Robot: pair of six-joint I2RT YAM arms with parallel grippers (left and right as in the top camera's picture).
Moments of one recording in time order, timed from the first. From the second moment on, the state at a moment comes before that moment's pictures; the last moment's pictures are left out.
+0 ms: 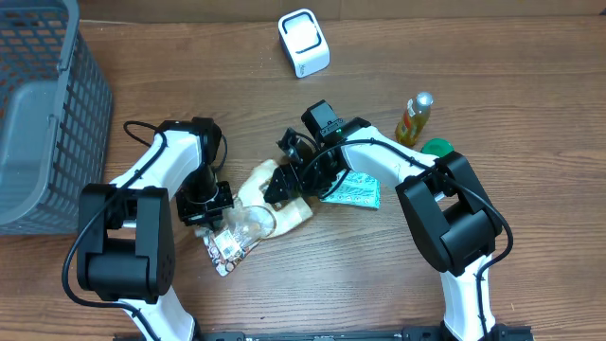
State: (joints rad) left arm -0.10 1.90 1.17 -1.17 0.05 -0.39; right arm 0.56 2.16 1.43 -0.66 -0.78 0.18
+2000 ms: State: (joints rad) left arm -0.08 1.90 1.24 -1.08 0.08 -0.39; right arm 0.73 2.15 1.33 -0.31 -0.85 0.44
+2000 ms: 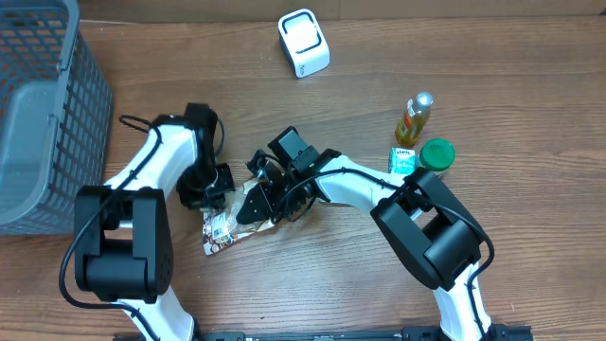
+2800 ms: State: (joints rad) left arm 0.09 1.91 1.76 -1.22 0.04 -0.39; right arm 0.72 1.90 1.34 -0.33 -0.68 0.15
